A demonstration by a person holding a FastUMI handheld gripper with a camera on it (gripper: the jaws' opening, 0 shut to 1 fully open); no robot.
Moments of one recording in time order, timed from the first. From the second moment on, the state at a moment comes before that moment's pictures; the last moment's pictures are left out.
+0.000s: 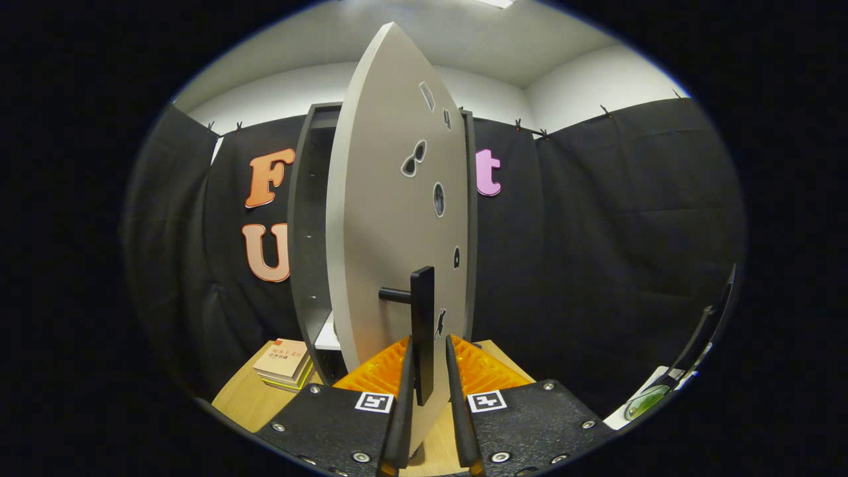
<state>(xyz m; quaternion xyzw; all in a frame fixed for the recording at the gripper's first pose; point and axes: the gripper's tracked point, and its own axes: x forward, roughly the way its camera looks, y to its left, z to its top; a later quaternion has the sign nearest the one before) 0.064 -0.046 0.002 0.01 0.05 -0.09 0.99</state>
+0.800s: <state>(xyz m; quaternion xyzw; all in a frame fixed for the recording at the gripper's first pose) 0.051 -0.128 -0.006 0.02 0.04 -0.15 0.99</state>
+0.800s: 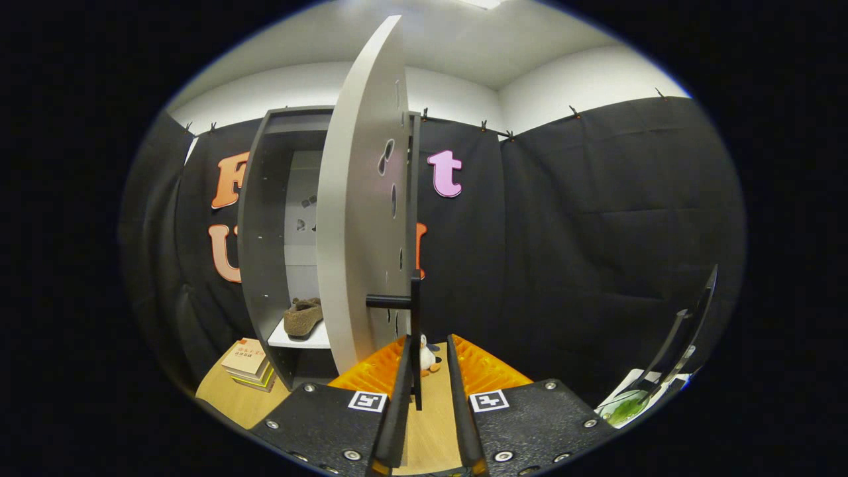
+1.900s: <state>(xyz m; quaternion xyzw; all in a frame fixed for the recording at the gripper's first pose) 0.012 -0.188 -0.008 0.01 0.05 -0.20 0.98</state>
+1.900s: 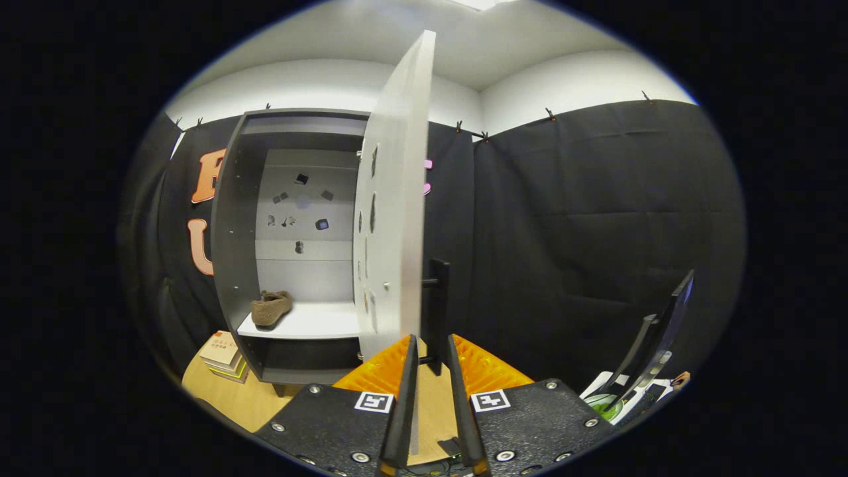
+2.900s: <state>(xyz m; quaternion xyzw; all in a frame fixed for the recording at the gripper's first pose) 0.040 -0.099 -0.002 0.00 0.05 -0.10 0.99</state>
